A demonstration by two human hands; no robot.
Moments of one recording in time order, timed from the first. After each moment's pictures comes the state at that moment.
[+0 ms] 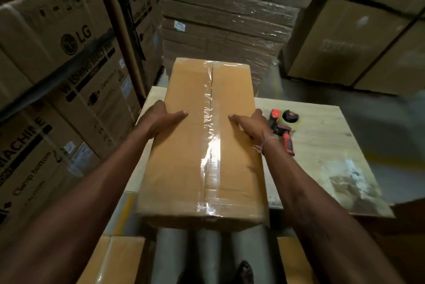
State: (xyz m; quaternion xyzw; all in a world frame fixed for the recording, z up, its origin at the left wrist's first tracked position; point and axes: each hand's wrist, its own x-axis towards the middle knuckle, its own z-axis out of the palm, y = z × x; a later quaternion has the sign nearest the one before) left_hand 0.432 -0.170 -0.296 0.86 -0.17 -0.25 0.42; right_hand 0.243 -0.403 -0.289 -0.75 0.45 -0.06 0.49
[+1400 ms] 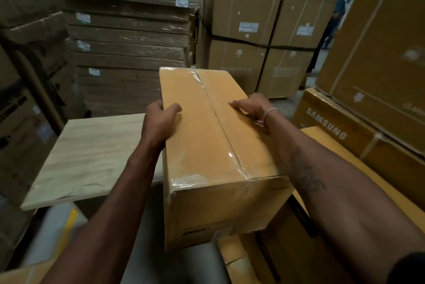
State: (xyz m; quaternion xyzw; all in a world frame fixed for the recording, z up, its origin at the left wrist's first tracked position) left_hand -0.038 -0.248 -0.132 0.72 -0.25 -0.19 0.62; right_hand -0.212 -0.468 -0.097 -0.78 0.51 -0.13 0.34
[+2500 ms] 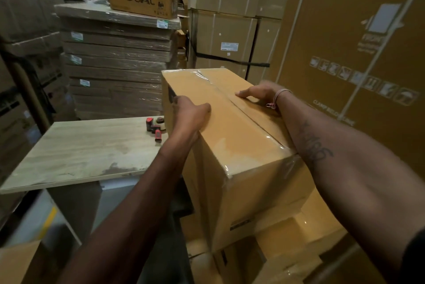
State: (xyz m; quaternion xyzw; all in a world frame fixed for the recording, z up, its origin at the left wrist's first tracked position) left_hand -0.332 -0.285 -0.068 0.69 -0.25 -0.20 0.65; right_hand -0.477 -0.463 0.011 -0.79 0.51 -0.11 0.32
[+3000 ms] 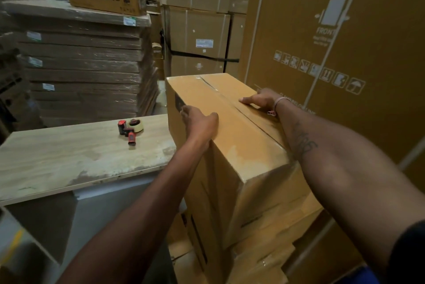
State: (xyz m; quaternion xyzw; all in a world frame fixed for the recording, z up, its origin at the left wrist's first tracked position) left_hand -0.428 -0.366 -0.097 0.69 -0.29 -0.24 0.62; right_hand -0.573 -0.537 -0.022 -0.78 0.54 -0.12 0.29
